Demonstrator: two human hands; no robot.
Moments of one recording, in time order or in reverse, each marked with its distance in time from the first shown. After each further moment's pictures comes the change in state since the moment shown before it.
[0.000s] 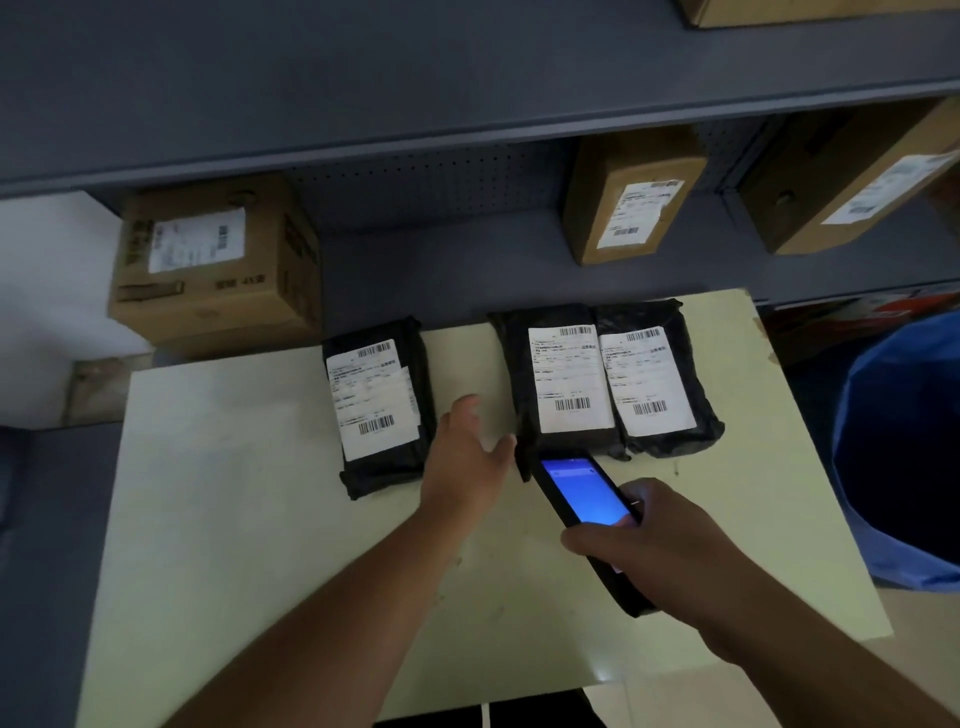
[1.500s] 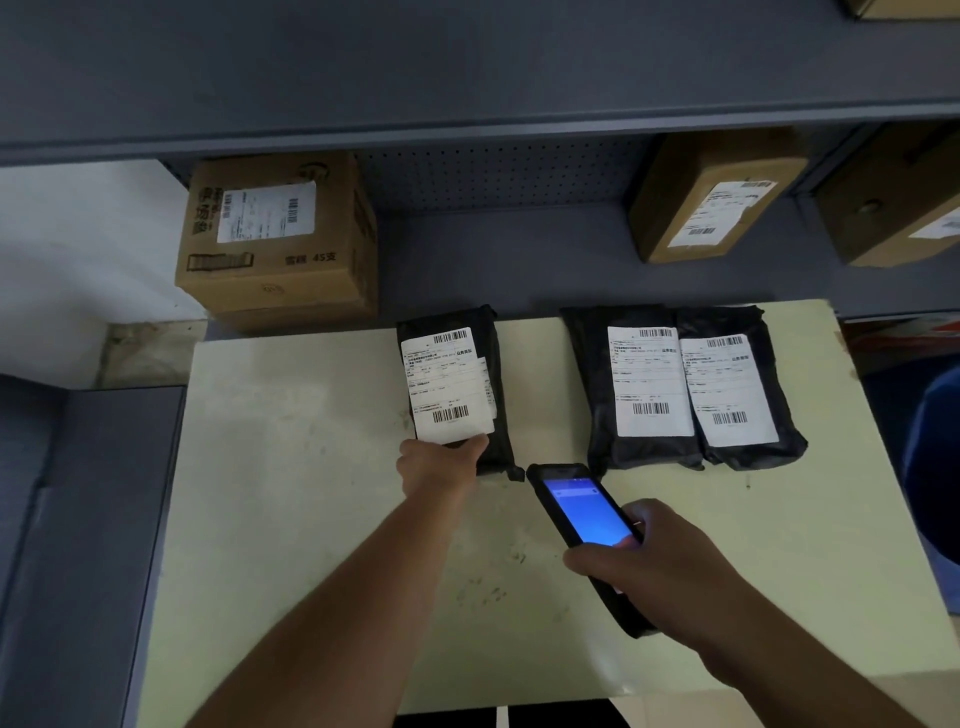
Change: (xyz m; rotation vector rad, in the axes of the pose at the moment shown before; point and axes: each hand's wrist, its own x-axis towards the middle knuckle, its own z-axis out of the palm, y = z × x) left_hand 0.034 -0.079 -0.067 -0.271 0.150 -0.707; right_hand 0.002 -0.030 0.081 -0.053 -0.049 0.046
